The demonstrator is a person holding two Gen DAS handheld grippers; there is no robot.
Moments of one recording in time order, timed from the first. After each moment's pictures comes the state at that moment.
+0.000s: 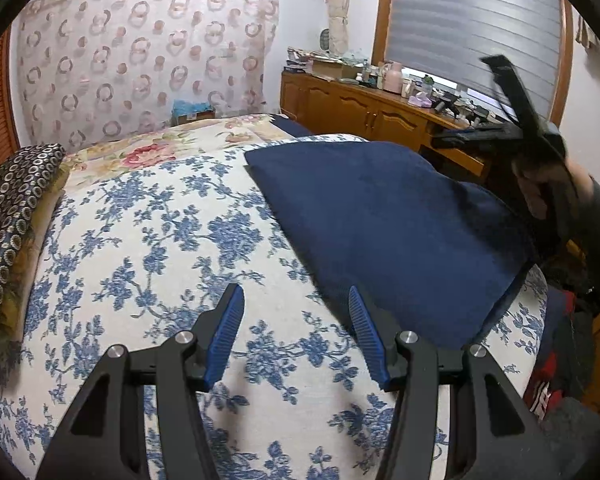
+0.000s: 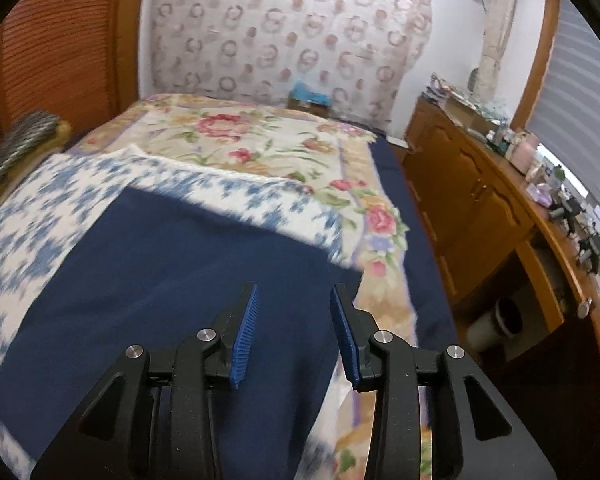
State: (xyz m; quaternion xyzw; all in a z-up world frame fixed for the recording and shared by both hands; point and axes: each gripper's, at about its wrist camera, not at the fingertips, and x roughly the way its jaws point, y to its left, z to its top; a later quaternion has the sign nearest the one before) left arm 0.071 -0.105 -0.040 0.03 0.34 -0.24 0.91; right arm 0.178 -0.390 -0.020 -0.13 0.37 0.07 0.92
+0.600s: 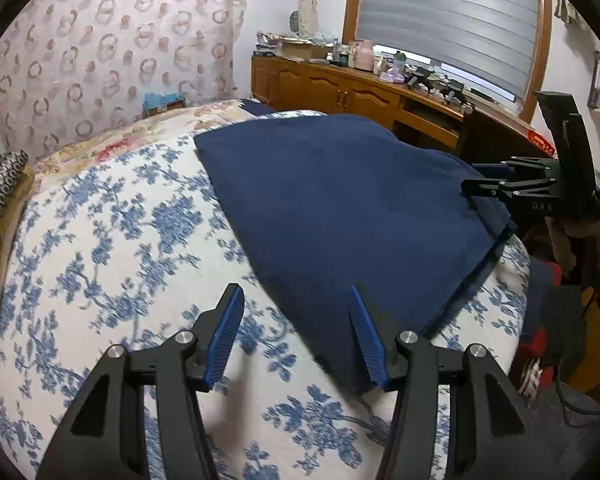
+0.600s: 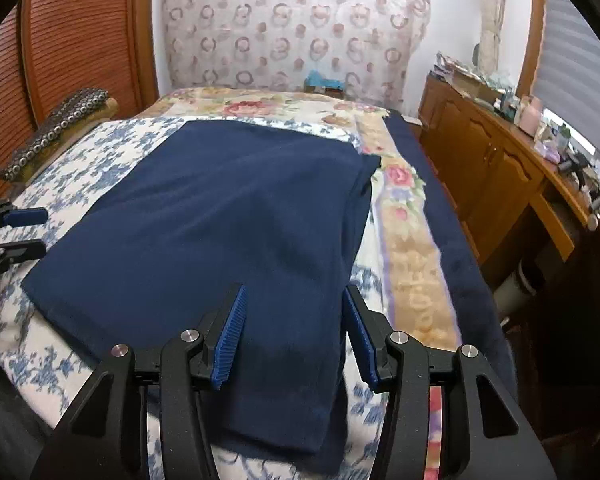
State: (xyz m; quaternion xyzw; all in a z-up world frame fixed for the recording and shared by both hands) left arm 0.058 -0.140 -0.049 0.05 0.37 -0.28 0.89; right arm 0.072 -0.411 -0.054 -0.09 0.38 0.10 0.91
